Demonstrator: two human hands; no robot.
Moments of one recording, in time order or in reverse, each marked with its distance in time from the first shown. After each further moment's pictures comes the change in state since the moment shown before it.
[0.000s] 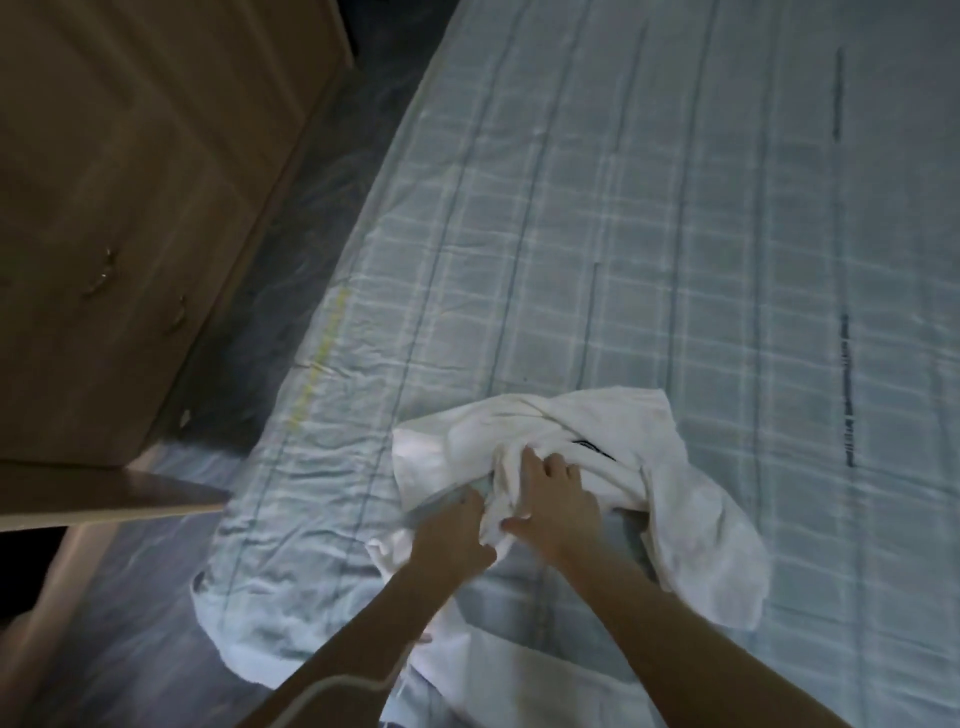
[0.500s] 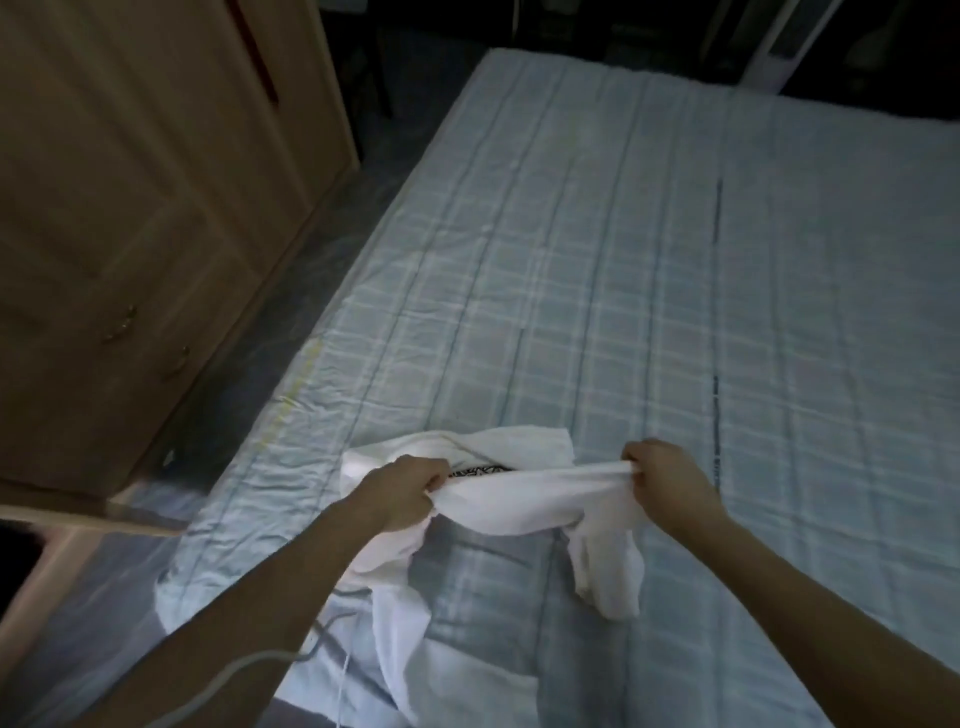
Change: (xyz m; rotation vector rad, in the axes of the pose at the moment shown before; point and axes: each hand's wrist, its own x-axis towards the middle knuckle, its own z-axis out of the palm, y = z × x) left_hand -0.049 0.087 -0.110 0.027 0.043 0.216; right_hand -0.090 0.184 -0.172 0.018 0.363 -0.122
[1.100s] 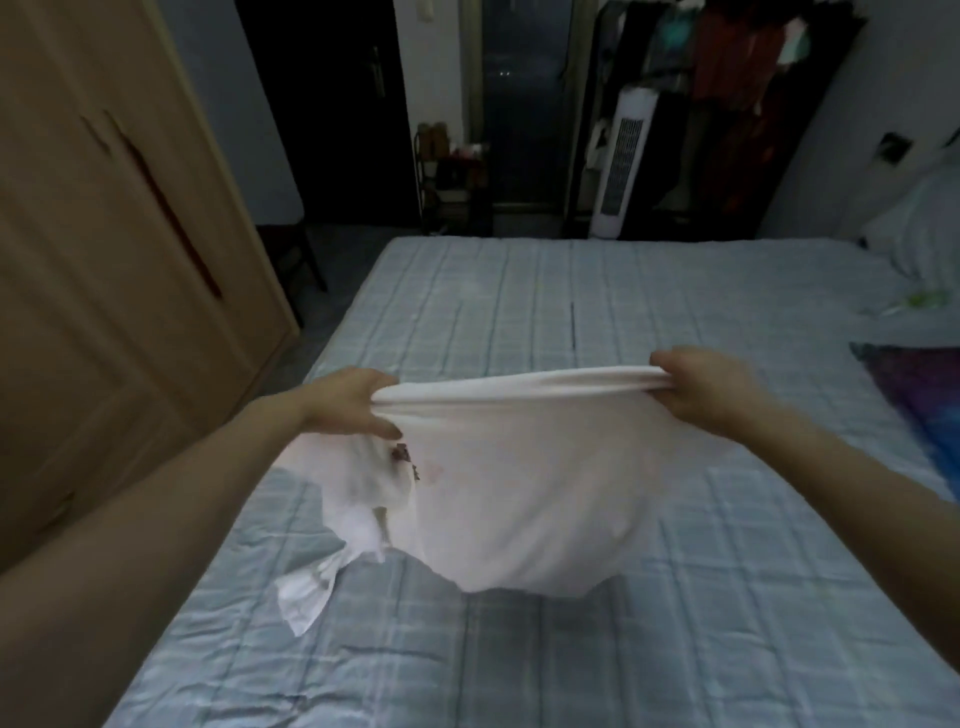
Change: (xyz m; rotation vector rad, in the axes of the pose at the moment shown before) left_hand -0.029 0.223 -0.216 0.277 0.244 0.268; right_hand -0.072 0.131 -0.280 -0.238 0.413 -0.101
